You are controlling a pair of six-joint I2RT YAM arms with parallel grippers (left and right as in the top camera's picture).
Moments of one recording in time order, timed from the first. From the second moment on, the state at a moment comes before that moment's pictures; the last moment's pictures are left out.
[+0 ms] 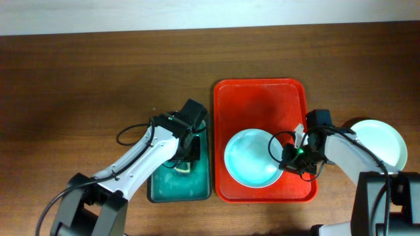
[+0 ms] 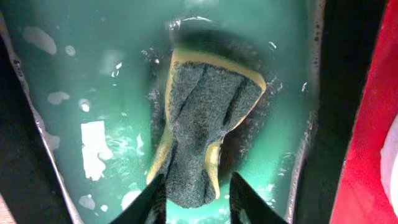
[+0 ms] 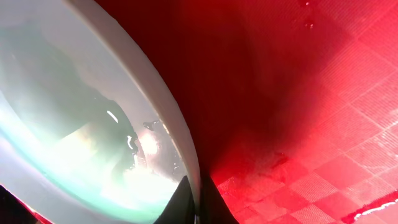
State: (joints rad) left arm -0.54 1.68 1.11 -0.92 -0.05 -0.50; right arm -0.05 1.60 0.75 -0.74 -0.38 0.23
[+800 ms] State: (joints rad) left arm -0.32 1.11 1.32 -1.30 -0.04 -0.47; right arm 0.93 1.51 1.30 -0.77 0.47 0.39
